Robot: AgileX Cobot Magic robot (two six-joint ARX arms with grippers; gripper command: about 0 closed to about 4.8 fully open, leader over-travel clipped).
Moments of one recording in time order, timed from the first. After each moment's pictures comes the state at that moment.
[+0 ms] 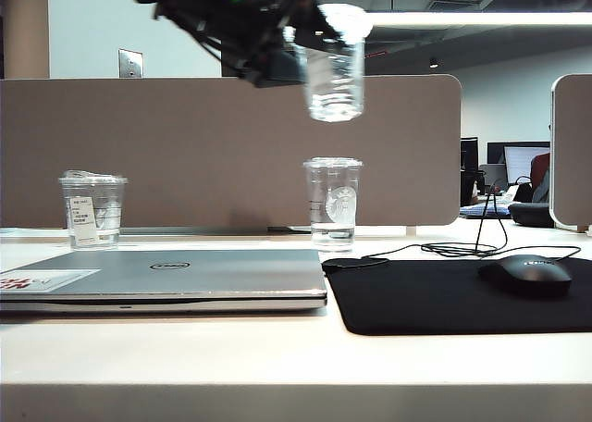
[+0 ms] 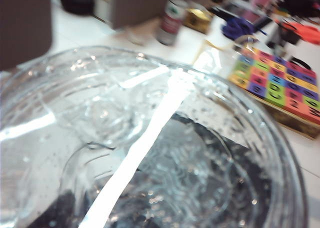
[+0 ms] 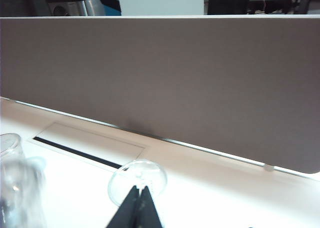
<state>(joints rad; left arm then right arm) -0.46 1.87 1.61 -0.03 0.64 0.00 0.08 1.48 1.34 0.08 -0.34 0.05</state>
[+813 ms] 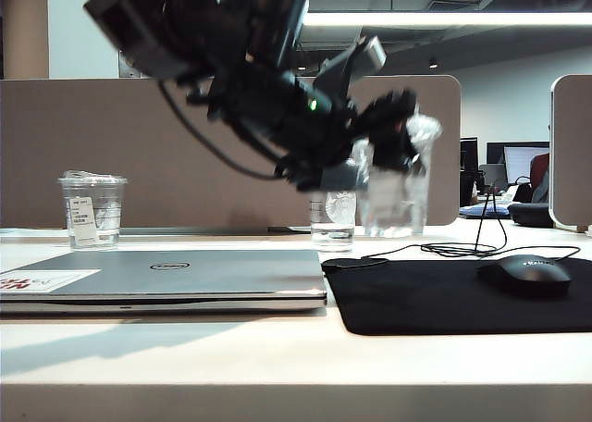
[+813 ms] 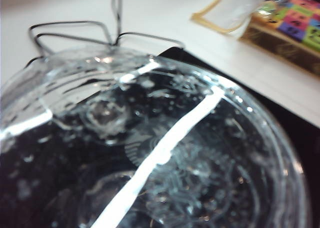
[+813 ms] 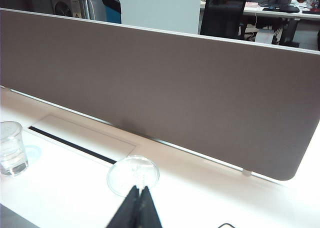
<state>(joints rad) -0.73 1.90 1.15 0.43 0.21 -0.11 0.08 1.34 1.34 -0.07 -0.33 -0.06</state>
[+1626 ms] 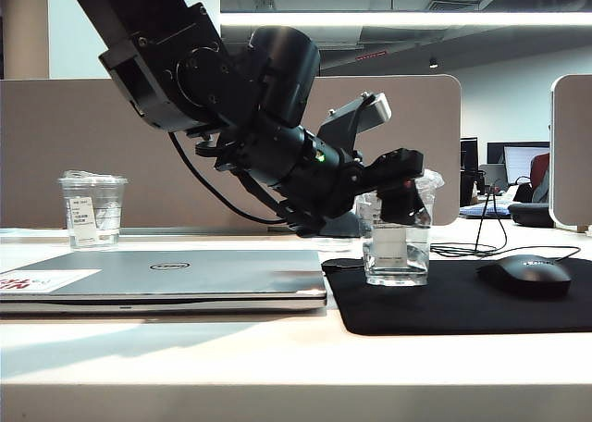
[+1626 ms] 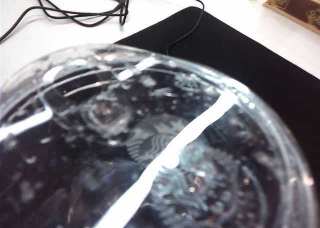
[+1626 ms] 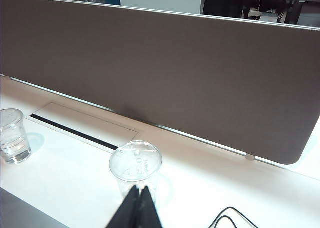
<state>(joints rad) -0.74 2.00 1.13 0.47 0.18 -0.11 0.08 1.34 1.33 -0.10 -0.33 -0.06</state>
